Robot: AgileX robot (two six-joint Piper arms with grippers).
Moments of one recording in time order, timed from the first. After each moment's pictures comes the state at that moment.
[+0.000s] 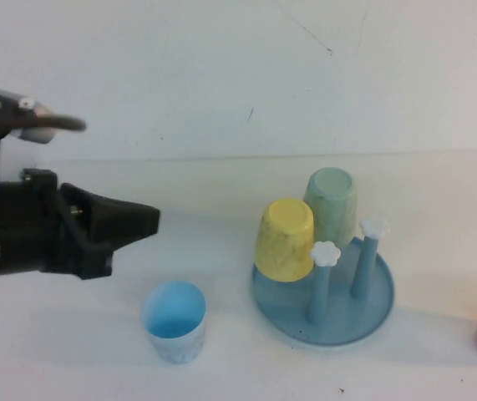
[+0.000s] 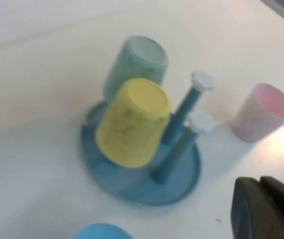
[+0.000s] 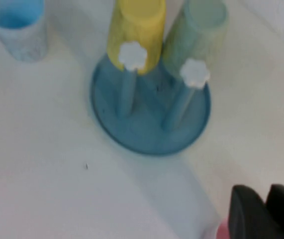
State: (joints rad) right arm 0.19 0.91 -1.03 0.34 1.06 -0.69; left arm -0.06 1.17 -0.86 -1.19 0.95 1.05
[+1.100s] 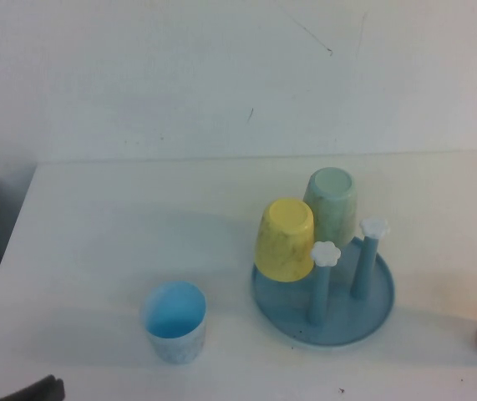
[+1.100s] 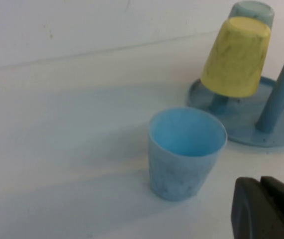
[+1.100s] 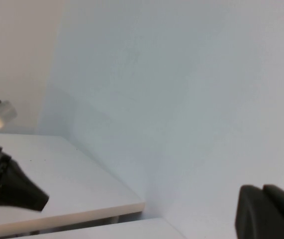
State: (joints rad) right arm 0.19 0.36 -0.40 1.69 0.78 -1.84; left arm -0.06 0.28 -0.14 -1.06 0.47 0.99
